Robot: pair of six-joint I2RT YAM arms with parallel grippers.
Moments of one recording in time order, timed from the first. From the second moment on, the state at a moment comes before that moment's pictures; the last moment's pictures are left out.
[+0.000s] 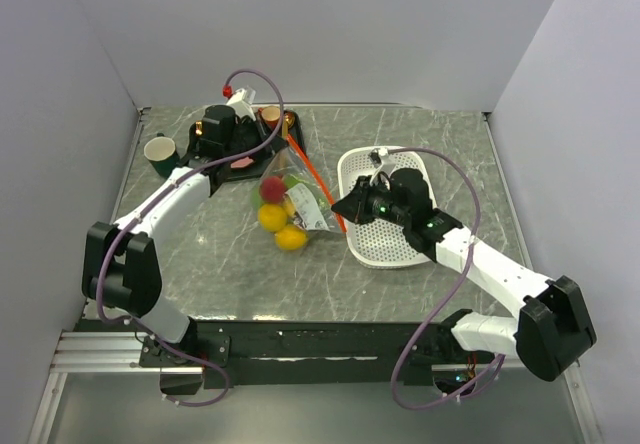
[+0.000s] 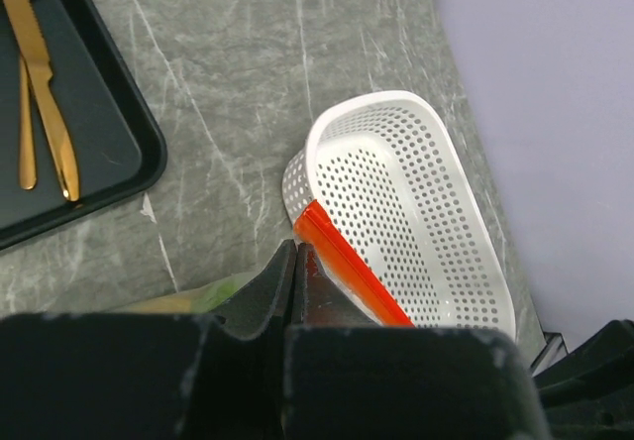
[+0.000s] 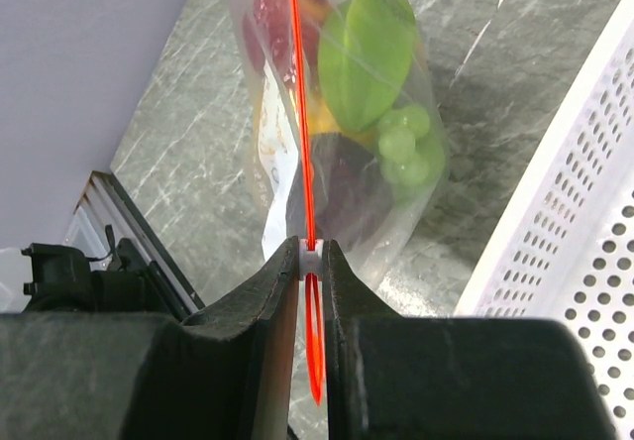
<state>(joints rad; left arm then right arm) -0.31 1.57 1.23 0.01 0.36 -0.57 0.56 1.19 0.76 0.06 -0.33 0.55</state>
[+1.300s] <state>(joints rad) -0.29 1.52 1.36 -0.29 0.28 -0.54 0.64 1.13 0.70 -0.01 -0.35 0.69</state>
